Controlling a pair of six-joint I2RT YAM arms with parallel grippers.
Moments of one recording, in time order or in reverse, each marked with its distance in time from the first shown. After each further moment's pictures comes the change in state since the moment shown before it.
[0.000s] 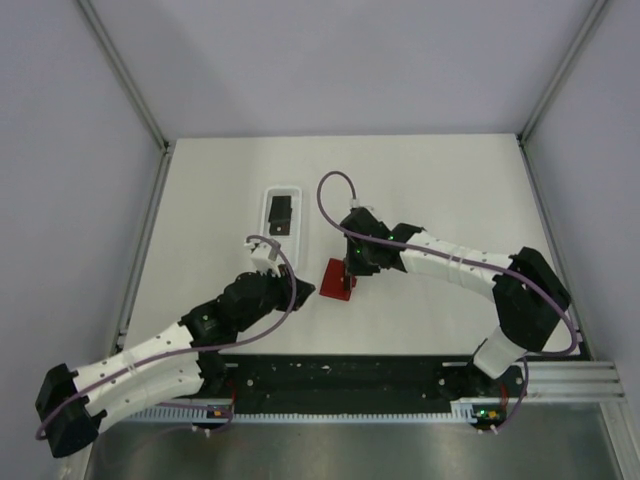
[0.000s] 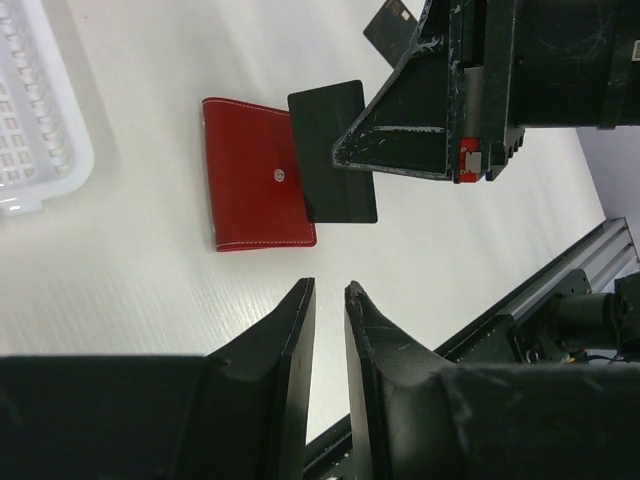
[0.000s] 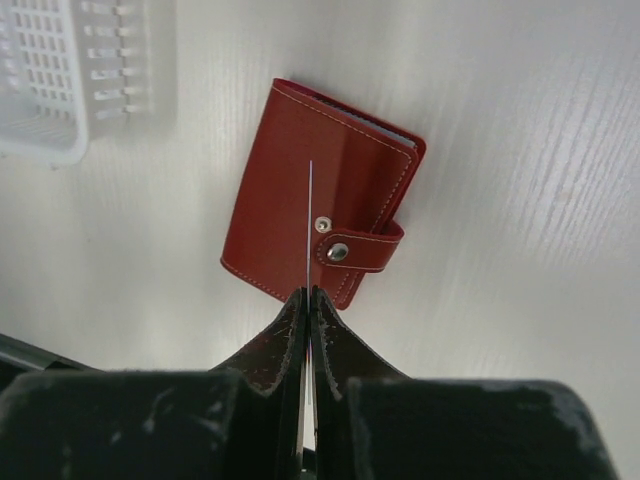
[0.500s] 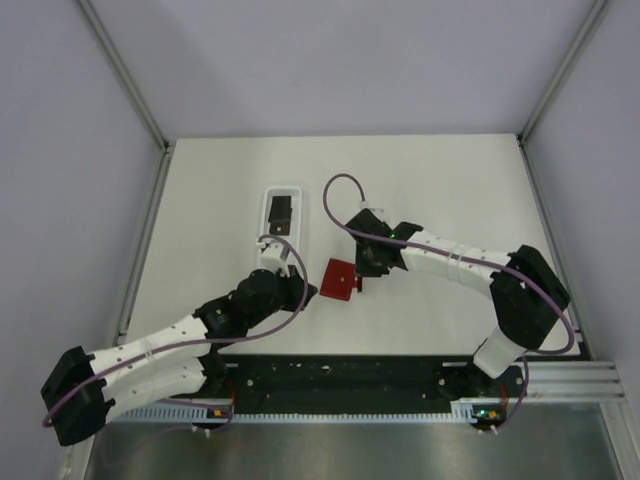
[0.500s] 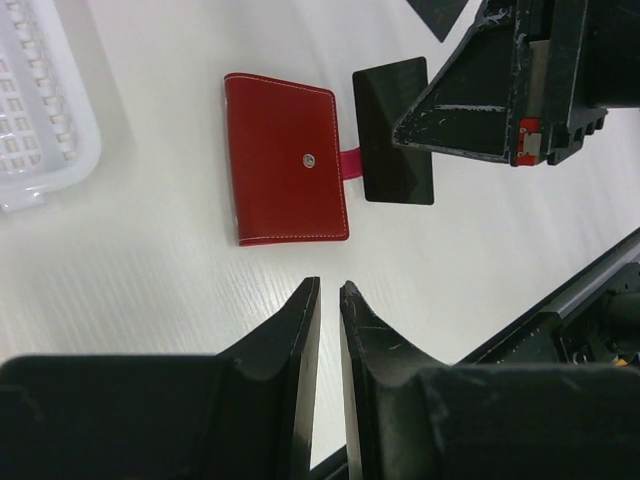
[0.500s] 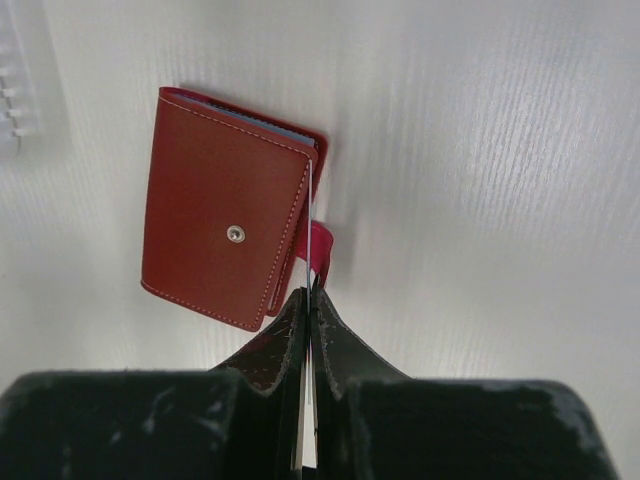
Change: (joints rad) left arm 0.006 0.119 -0.006 0.041 0.000 0.017; right arm -0.029 0.029 0.000 -0.090 0.082 0.015
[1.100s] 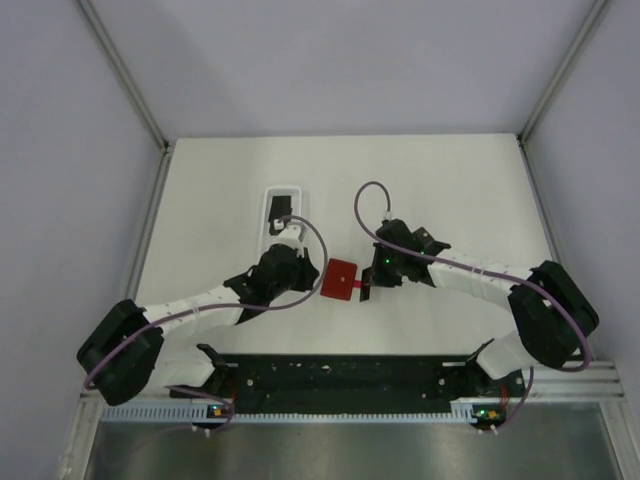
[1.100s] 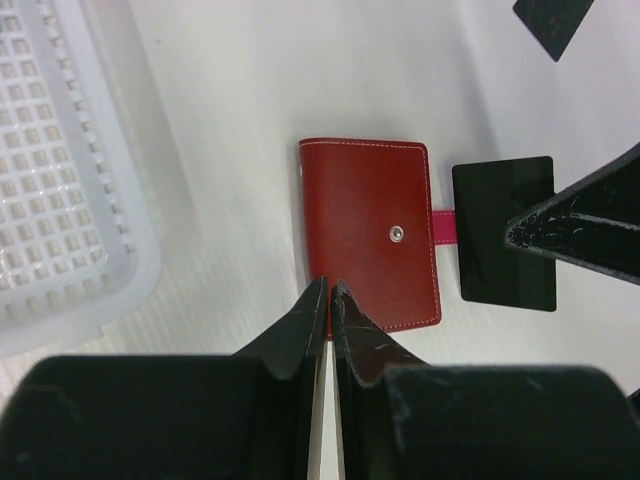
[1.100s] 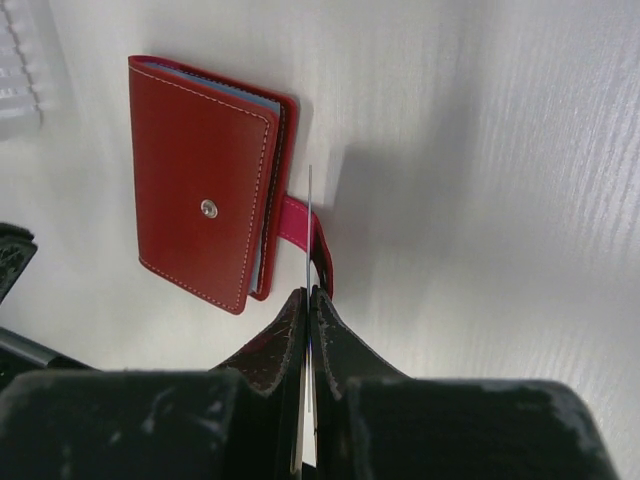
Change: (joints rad) left arm 0.142 0.371 0.096 0.165 0.055 0.149; right arm -0.113 -0.150 -0.300 0.268 -0.193 0.023
